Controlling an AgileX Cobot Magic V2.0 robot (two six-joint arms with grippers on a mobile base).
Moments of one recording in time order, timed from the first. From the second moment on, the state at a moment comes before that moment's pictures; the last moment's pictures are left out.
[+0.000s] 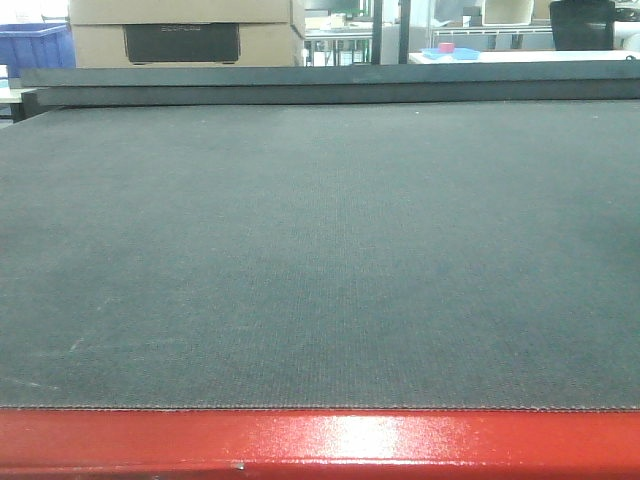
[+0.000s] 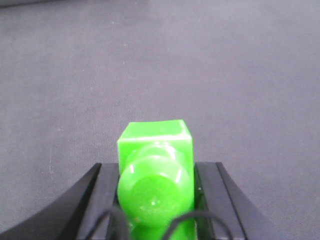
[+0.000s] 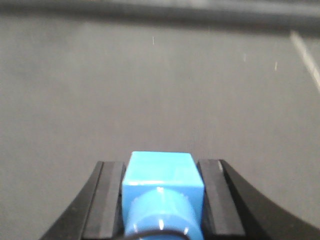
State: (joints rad) left arm -0.10 0.92 -1.28 -0.07 0.97 0.13; right arm 0.25 0.78 -1.16 -0.11 0.86 0.12
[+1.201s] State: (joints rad) left arm -0.10 0.91 -1.28 -0.07 0.91 0.13; right arm 0.25 0.78 -1.18 -0.11 0.87 0.12
